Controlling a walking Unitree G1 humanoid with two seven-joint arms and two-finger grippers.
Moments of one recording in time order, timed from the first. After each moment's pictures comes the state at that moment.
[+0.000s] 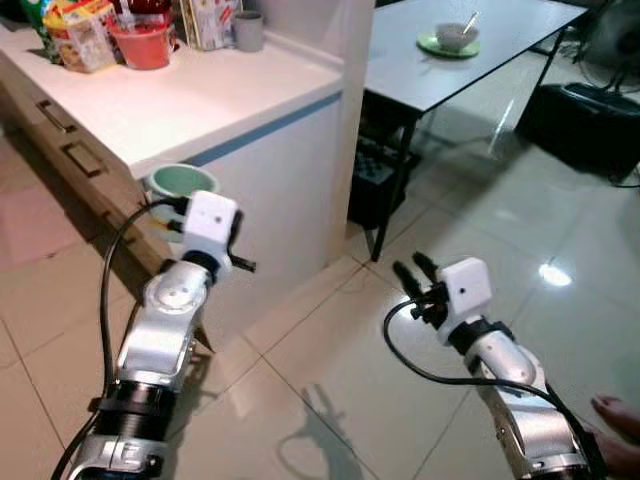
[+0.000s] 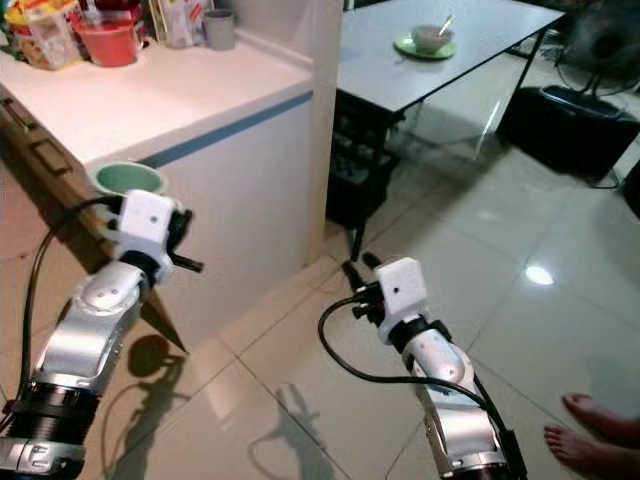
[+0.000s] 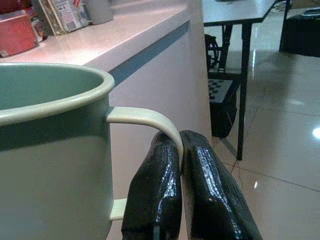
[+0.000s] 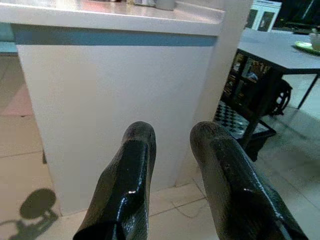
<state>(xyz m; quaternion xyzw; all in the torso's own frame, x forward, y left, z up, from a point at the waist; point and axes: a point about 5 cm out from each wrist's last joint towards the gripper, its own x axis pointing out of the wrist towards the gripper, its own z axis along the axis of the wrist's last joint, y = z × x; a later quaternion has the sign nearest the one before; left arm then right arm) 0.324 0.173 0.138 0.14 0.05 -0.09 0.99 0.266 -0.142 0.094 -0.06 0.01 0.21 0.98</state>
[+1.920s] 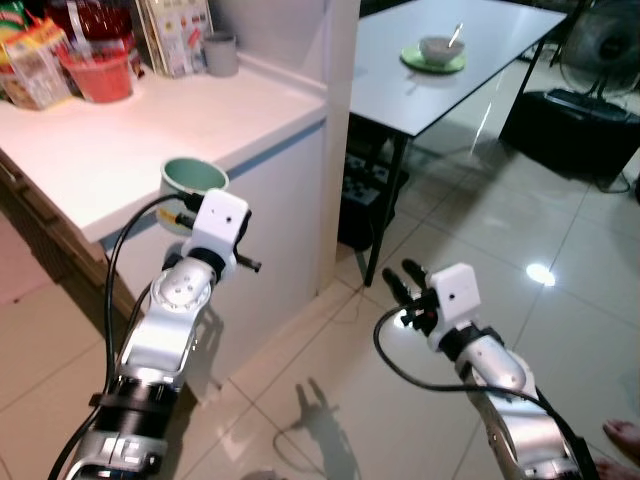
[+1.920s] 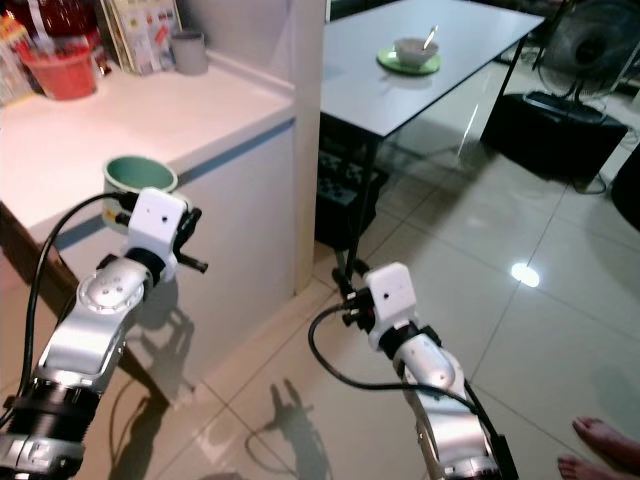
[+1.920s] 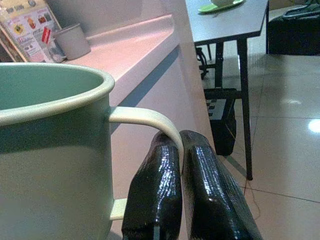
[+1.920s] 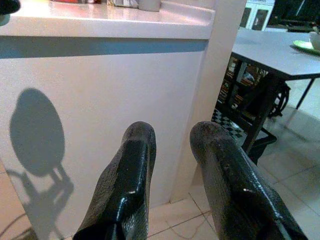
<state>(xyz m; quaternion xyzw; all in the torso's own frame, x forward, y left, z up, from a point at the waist) 0.326 0.167 0.143 0.18 0.04 -0.11 0.98 0.261 -0.133 0.089 -0.05 0.02 0.23 0.97</state>
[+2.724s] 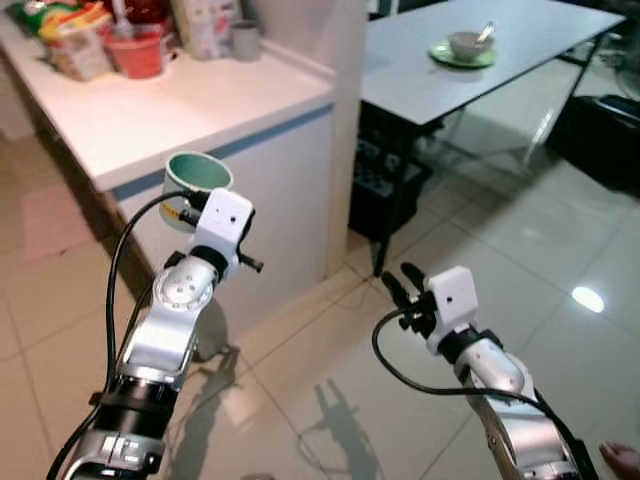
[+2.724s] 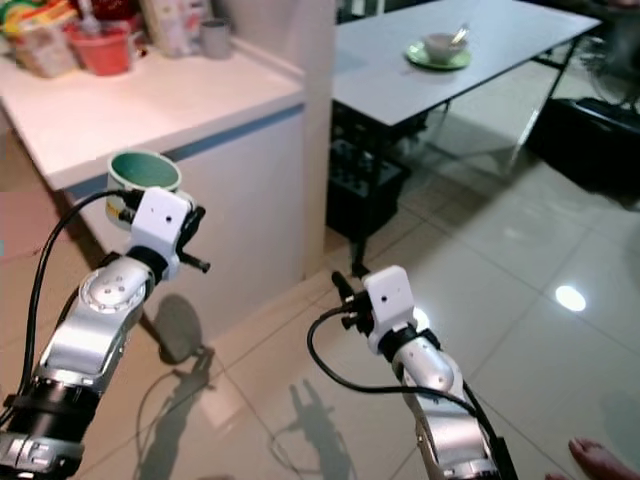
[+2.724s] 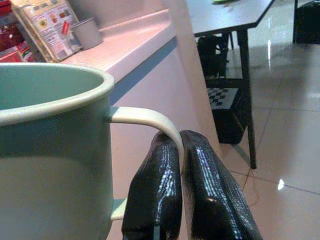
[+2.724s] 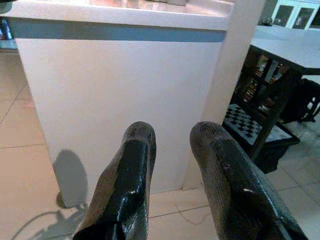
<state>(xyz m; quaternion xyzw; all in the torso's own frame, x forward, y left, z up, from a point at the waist) 0.326 0.163 0.144 0.19 0.03 -0.12 0.97 0.259 -0.133 0.086 -0.06 0.02 0.22 0.97</state>
